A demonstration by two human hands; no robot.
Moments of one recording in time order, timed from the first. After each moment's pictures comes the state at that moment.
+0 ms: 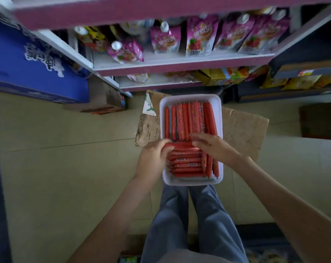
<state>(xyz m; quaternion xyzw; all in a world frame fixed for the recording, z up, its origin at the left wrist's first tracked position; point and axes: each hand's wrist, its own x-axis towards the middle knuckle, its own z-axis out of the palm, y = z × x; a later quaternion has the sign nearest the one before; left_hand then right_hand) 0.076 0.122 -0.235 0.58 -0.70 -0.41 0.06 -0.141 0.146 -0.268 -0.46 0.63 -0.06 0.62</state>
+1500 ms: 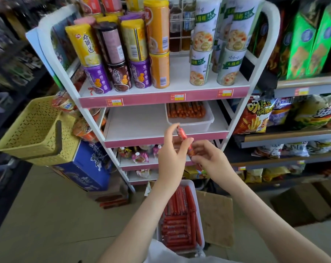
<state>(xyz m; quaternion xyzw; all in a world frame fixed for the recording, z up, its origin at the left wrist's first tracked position) -0.024 0.129 0.090 0.43 -0.66 -0.36 0.50 -0.149 0.168 0.082 -0.53 0.61 -0.46 0.38</state>
